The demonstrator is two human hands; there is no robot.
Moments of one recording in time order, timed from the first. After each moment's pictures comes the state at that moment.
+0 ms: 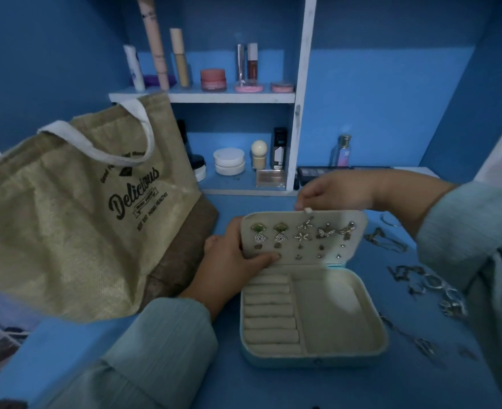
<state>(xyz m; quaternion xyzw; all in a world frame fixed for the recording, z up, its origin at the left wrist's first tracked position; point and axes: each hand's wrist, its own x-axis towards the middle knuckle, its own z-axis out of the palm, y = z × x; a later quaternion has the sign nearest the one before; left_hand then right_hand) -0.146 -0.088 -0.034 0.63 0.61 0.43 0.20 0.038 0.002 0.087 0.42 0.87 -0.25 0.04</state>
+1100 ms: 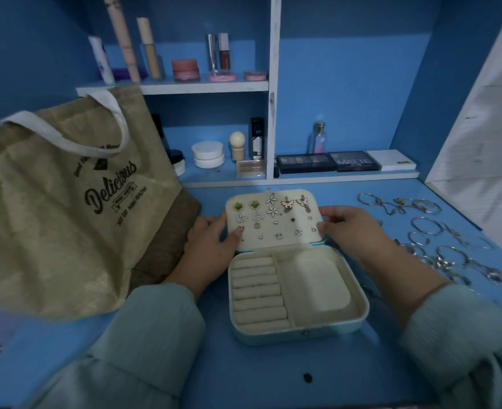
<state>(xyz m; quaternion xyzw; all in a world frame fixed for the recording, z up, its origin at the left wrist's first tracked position) -0.153 -0.082 -0.038 0.61 0.68 0.34 0.21 0.070 -0.052 -0.007 0.60 0.58 -0.40 -0.37</state>
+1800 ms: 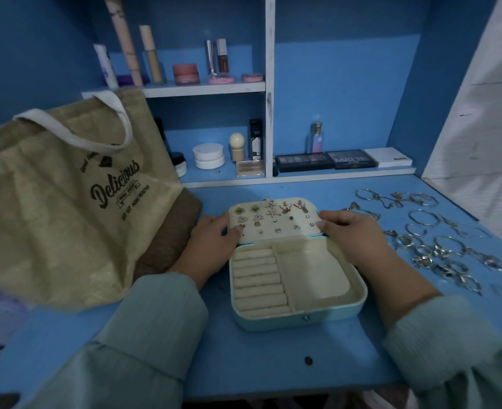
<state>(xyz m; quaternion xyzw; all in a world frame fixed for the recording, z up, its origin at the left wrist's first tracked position) -0.150 -0.086 -0.031 0.61 0.69 0.30 0.23 0.074 -0.068 -0.025 0.61 0.53 -0.39 -0.44</state>
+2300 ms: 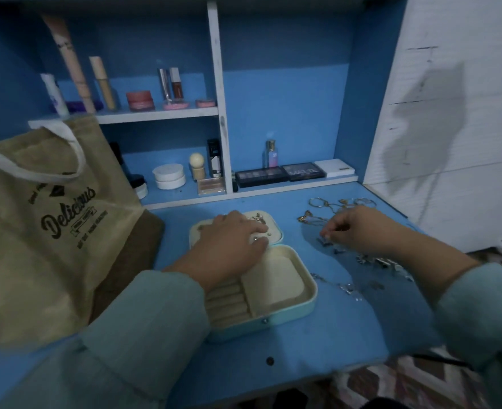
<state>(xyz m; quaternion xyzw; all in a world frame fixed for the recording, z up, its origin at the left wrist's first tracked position) -0.077 -0.097 0.020 0.80 0.59 0.12 0.09 0.154 -0.086 0.023 0.64 0.73 -0.18 -0.18</state>
